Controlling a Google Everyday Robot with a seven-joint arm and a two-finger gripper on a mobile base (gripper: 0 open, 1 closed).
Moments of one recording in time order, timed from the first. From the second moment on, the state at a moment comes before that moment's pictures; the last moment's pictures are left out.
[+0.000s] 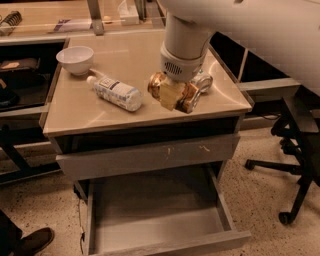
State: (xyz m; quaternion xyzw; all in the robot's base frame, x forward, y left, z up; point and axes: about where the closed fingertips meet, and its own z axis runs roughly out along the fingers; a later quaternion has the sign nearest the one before) arm 0.567 -0.048 0.902 -0.50 0.85 -0.04 0.14
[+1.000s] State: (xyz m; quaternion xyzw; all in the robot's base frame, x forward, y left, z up) arm 0.506 -0.063 0.809 -0.44 0.89 0.01 0.09
